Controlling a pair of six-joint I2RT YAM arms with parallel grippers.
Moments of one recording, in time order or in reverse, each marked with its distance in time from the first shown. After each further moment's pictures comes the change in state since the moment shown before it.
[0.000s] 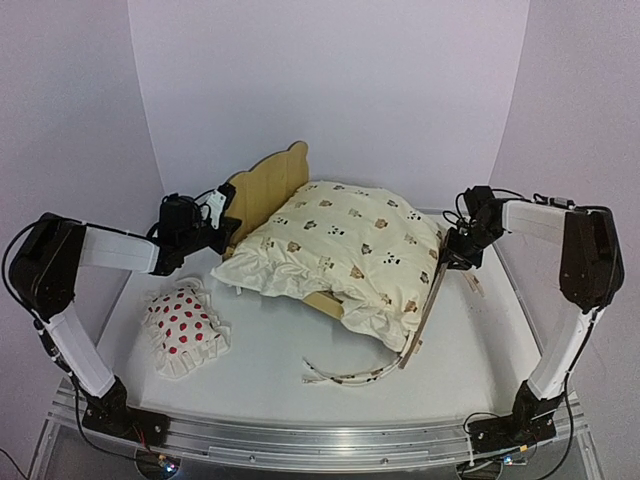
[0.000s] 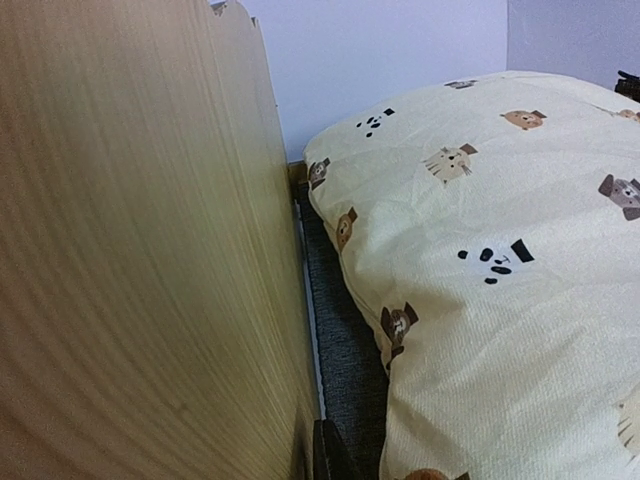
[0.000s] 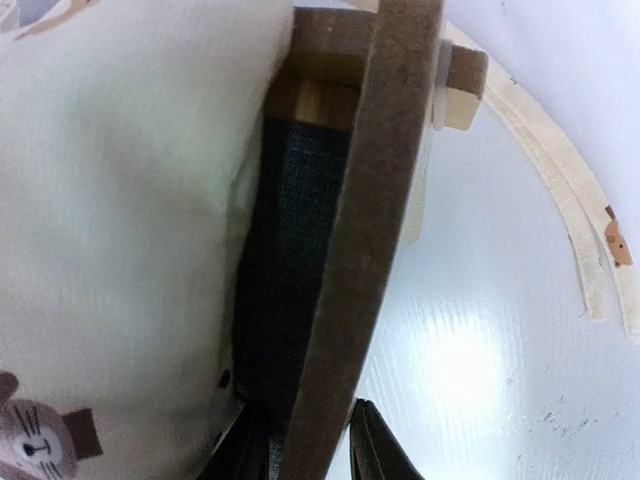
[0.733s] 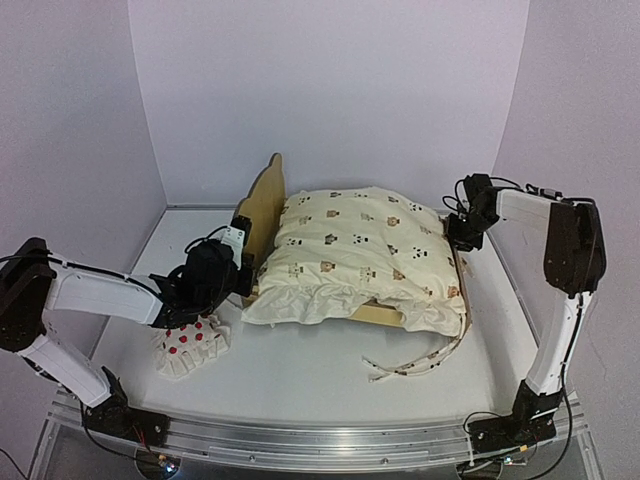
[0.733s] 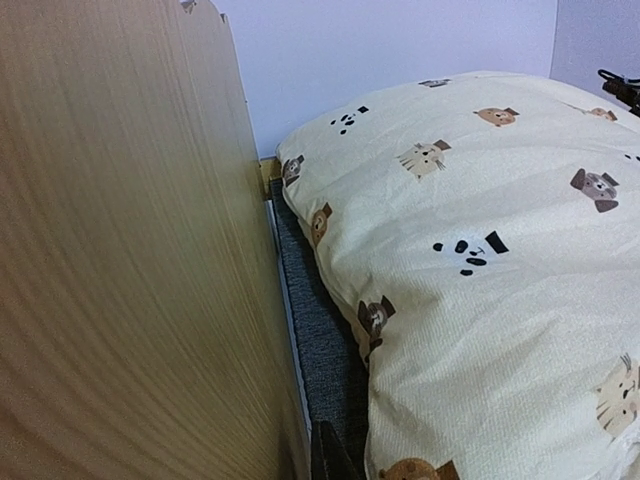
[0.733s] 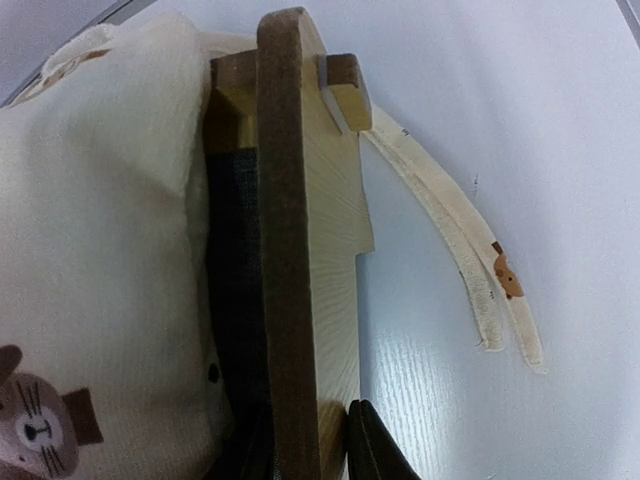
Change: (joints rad) left arm -0.476 -0.226 -0.229 -0.117 -0.681 -0.346; right arm -0.039 0.167 0.231 0.006 0.089 -0.128
